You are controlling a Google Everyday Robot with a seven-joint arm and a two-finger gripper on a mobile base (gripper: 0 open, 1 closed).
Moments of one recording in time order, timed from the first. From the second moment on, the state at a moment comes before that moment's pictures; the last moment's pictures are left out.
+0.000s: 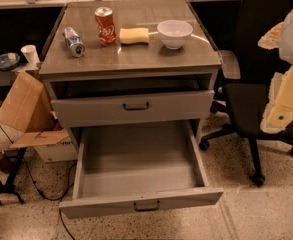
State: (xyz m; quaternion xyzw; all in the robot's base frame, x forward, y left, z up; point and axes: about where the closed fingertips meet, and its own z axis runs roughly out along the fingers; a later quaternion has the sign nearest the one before) arm 0.438 -0.216 0.977 -0.60 0.78 -0.04 0.16
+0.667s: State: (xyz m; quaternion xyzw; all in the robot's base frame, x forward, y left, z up) arm 0.466 -0.196 0.979 -0.57 0.79 -0.01 0.22
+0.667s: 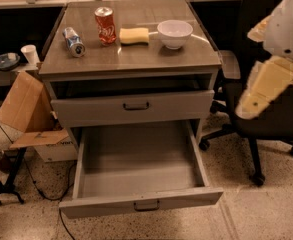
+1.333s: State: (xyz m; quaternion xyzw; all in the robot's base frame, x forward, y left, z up) arm 0.571 -0.100 1.004 -0.47 0.81 0.06 0.36
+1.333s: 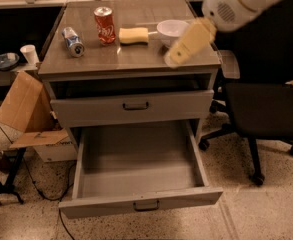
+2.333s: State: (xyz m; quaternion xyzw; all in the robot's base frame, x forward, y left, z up) arm 0.605 -0.056 1.030 -0.38 0.83 0.08 0.39
